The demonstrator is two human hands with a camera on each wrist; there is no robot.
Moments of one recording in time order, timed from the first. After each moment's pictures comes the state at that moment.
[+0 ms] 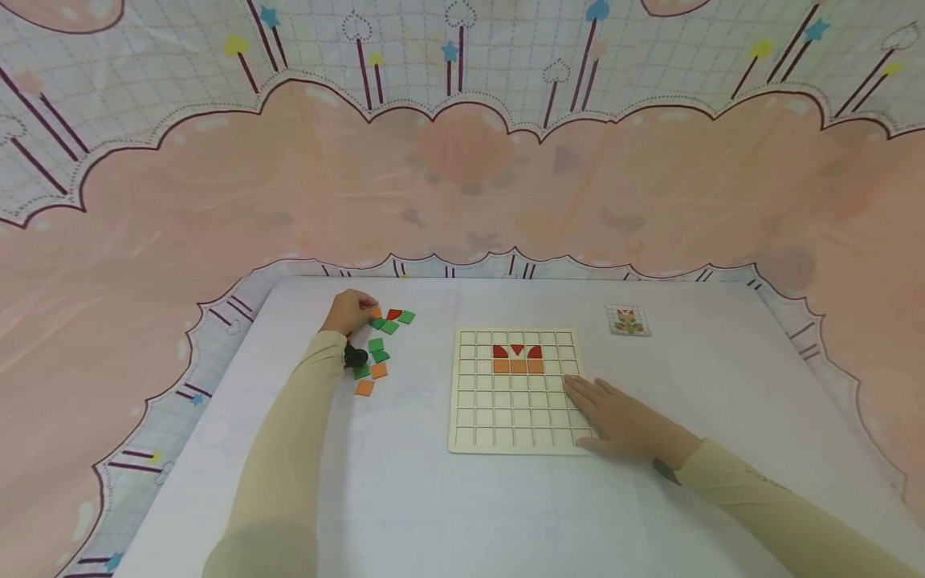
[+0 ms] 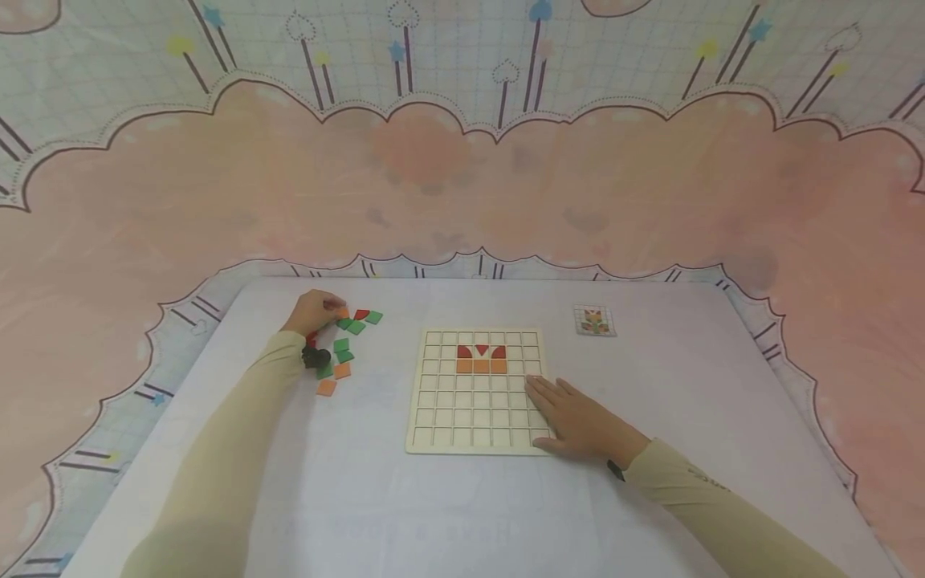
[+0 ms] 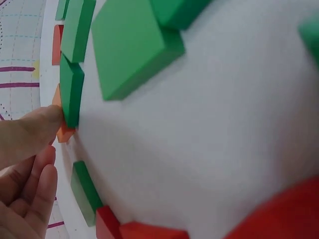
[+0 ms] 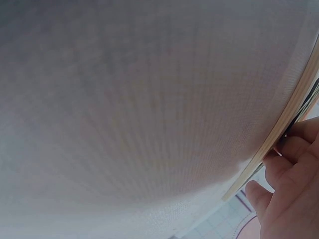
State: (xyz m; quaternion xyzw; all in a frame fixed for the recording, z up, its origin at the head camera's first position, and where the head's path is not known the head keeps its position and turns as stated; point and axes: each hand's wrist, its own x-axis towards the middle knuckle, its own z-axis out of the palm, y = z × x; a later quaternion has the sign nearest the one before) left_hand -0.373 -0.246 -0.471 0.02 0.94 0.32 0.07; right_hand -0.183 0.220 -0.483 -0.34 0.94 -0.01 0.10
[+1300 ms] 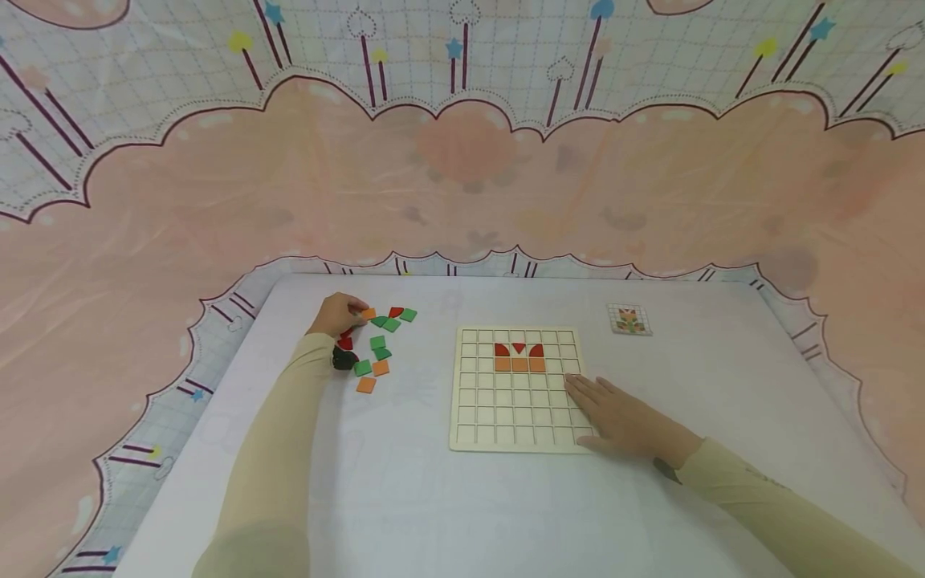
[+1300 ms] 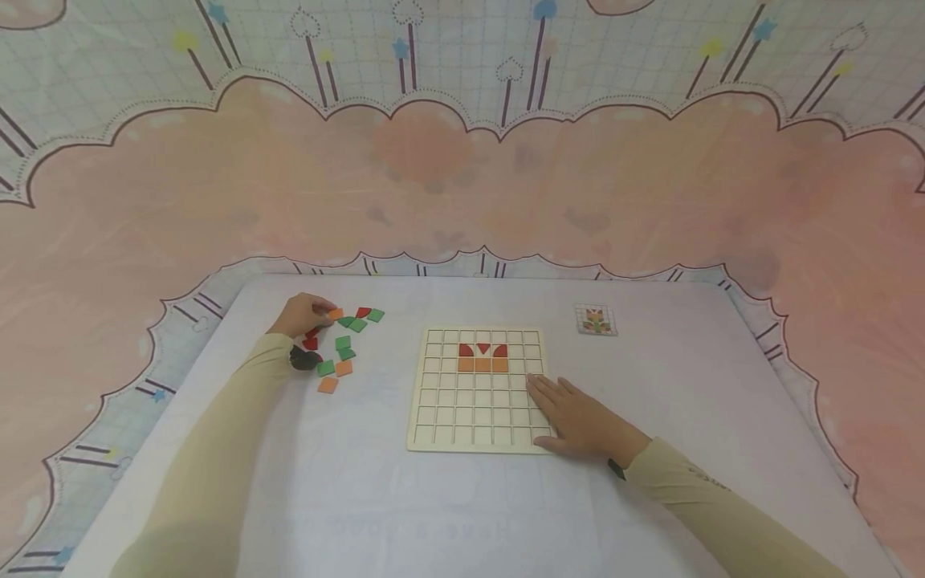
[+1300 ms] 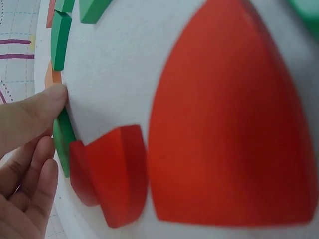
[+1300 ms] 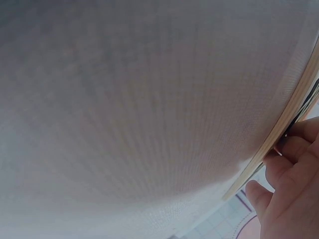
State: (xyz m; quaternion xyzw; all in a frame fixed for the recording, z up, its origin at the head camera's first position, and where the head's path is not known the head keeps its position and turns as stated) left_hand -0.365 -0.269 -0.475 0.00 0.93 0.34 0.12; right_hand -0.183 0.218 -0.482 -0.34 0.93 -0.01 0.09
